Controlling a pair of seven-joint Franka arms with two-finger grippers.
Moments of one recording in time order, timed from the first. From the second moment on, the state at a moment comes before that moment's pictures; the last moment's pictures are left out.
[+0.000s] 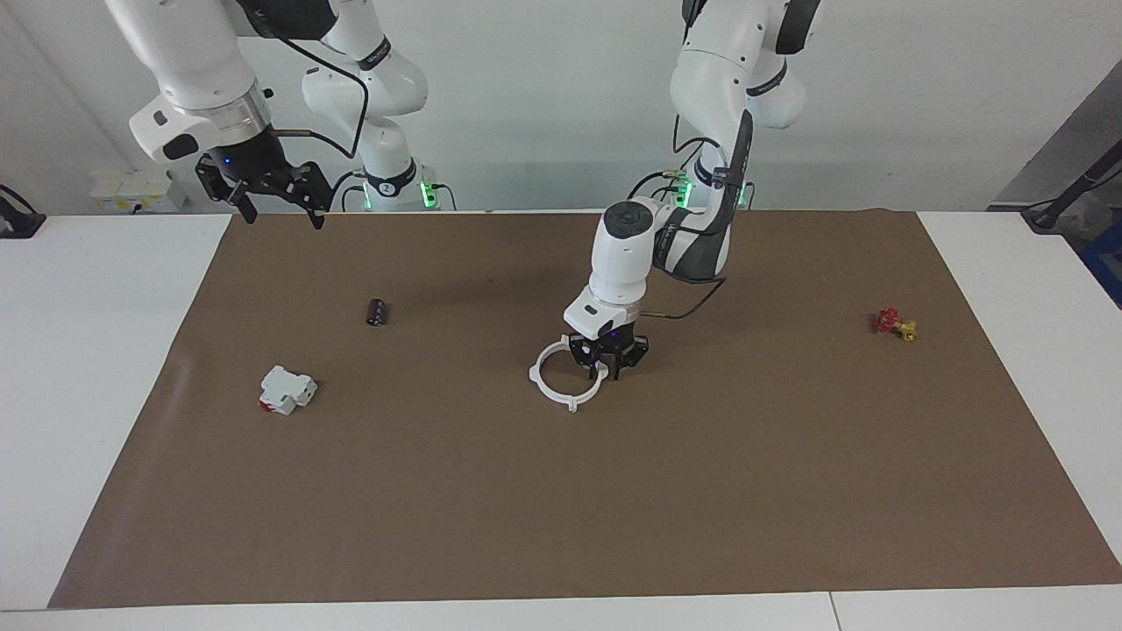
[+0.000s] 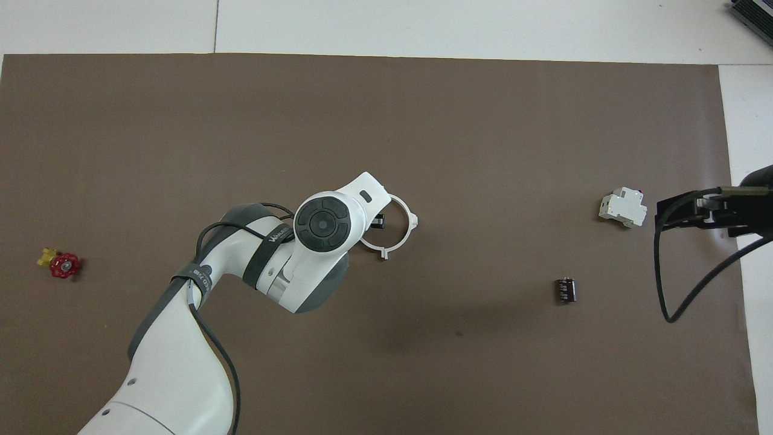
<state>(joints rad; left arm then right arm) -0.65 0.40 0.03 -1.93 0.07 2.50 -0.55 0.08 -0.08 -0.04 -1.65 -0.04 1.51 0.15</state>
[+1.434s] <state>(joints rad) -0.49 0.23 0.05 -1.92 0.07 2.26 -0.37 0.08 -0.08 -0.04 -1.65 -0.04 1.51 0.15</state>
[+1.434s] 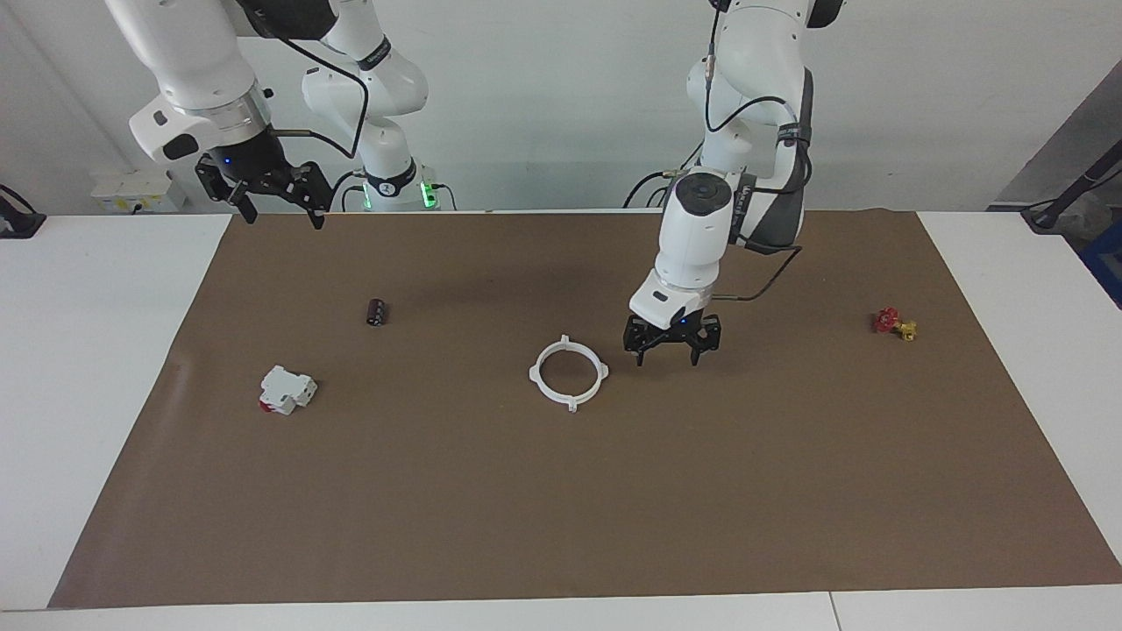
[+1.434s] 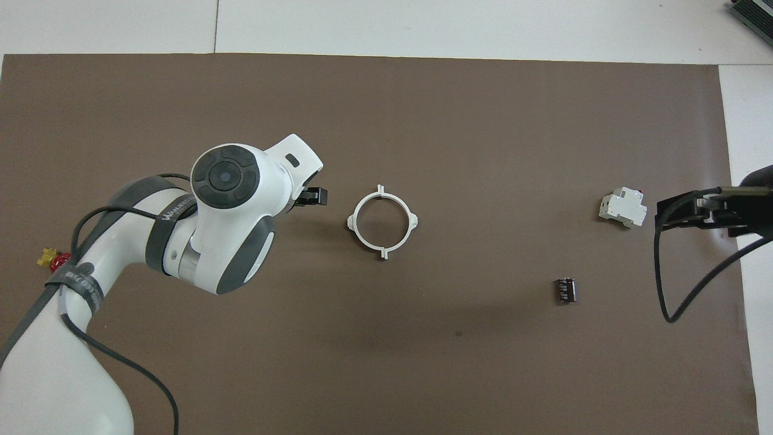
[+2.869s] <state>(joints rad) -0.01 -0.10 0.06 -1.84 0.01 1.80 0.18 0.08 -0.08 -0.04 -1.65 -0.04 1.51 0.15</state>
